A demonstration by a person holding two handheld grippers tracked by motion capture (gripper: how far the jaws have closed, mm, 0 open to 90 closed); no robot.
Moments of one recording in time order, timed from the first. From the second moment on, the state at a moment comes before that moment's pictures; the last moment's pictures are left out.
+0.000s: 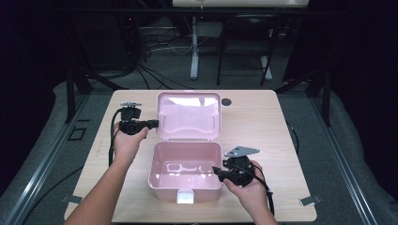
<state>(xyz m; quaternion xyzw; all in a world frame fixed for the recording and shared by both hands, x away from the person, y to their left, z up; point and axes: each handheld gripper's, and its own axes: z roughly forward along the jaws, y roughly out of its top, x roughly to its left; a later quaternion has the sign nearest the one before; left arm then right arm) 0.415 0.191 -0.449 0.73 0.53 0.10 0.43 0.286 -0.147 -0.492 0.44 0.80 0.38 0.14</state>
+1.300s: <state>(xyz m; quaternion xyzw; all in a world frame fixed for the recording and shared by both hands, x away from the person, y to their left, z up) 0.428 0.191 -0.461 0.73 0.54 0.05 0.41 0.285 -0.146 -0.491 0.45 0.80 0.38 0.13</state>
